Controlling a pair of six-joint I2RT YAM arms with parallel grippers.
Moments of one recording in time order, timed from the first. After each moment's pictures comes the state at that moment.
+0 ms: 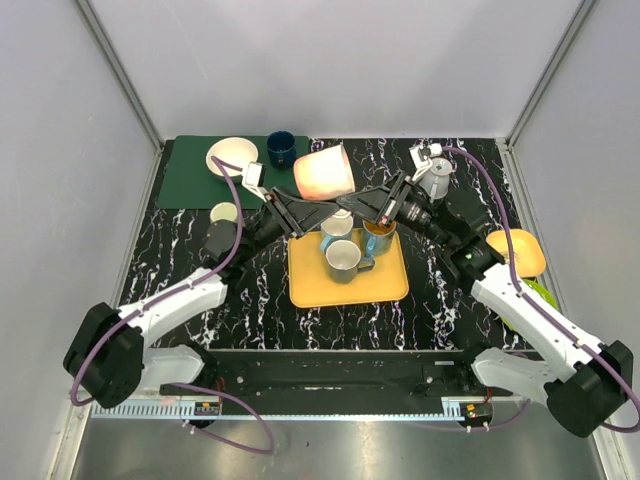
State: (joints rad) left arm -0.63 1.21 0.68 1.02 0.41 -1.23; right arm 0.58 1.08 0.93 0.35 -0.48 1.17
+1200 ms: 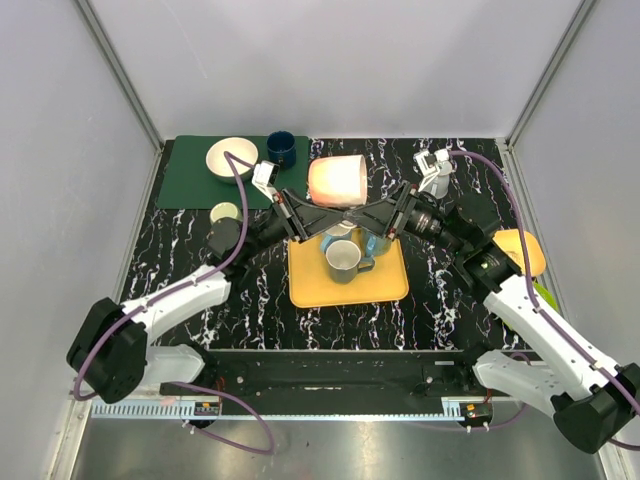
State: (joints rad) left arm -0.65 1.25 0.71 1.04 0.52 -1.31; right arm 0.57 0.98 0.93 0.19 -0.52 0.95
